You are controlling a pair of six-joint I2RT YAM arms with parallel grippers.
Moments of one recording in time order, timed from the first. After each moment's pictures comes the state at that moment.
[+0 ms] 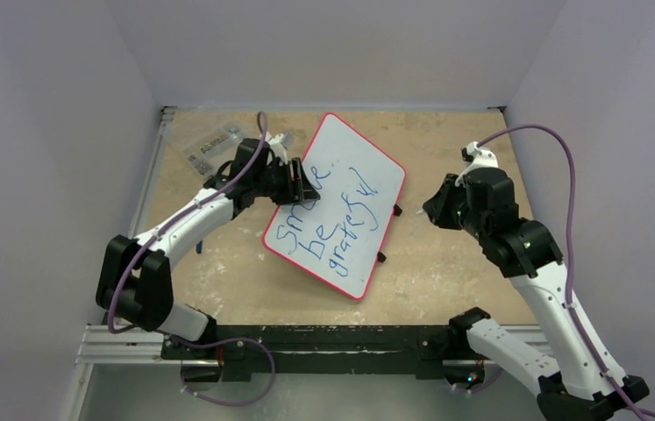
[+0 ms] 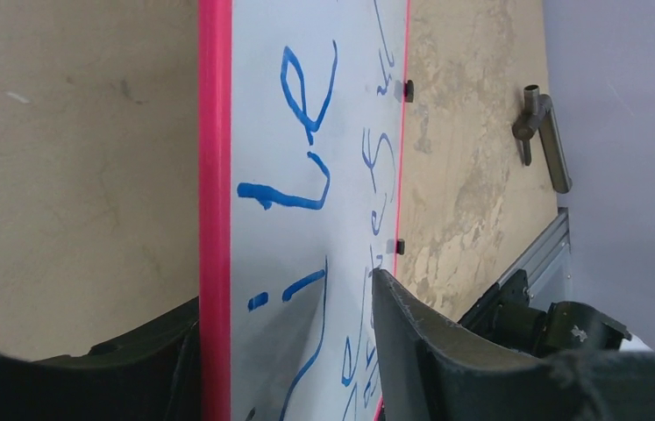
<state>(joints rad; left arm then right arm) -0.41 1.46 1.05 -0.26 0.43 -0.55 0.41 0.86 1.14 -0.87 0.14 0.48</state>
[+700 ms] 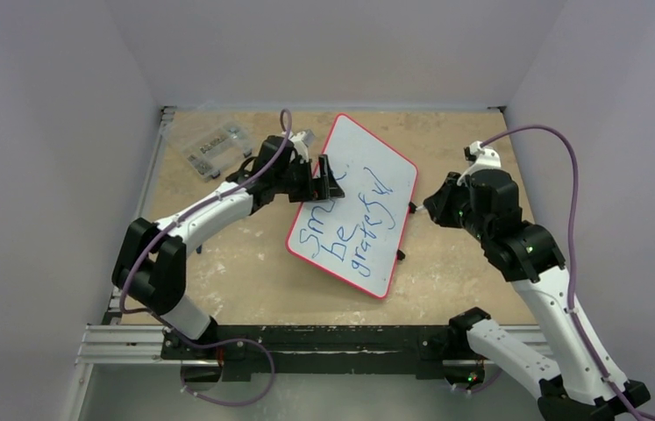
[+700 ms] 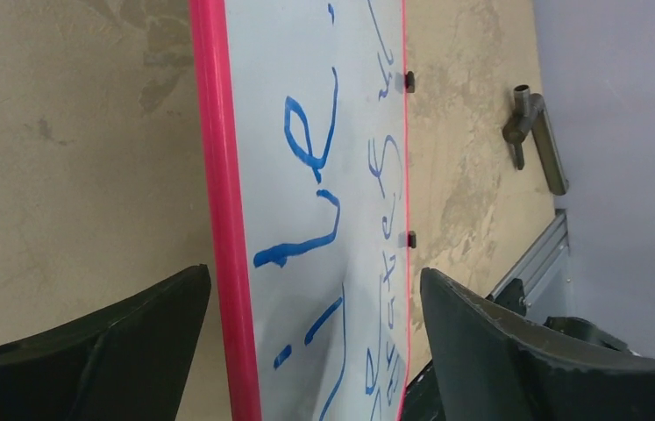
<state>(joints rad) -0.53 1.60 1.15 -0.16 0.39 -0.61 0.41 0.83 1.13 -0.83 0.14 0.46</state>
